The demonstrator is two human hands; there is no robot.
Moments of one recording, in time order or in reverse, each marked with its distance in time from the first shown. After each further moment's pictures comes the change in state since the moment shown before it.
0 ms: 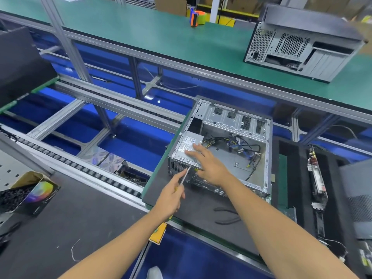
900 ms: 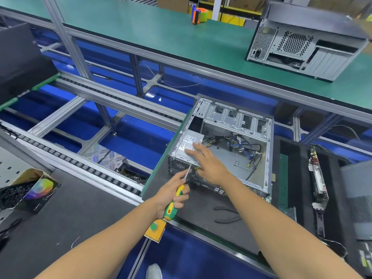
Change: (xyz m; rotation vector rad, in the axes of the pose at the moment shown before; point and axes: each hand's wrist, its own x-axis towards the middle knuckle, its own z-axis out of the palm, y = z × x) left_hand 0.007 0.019 -0.012 -0.783 -0.328 -0.390; right_hand 0.003 0.003 0.005 -0.038 0.004 -0.027
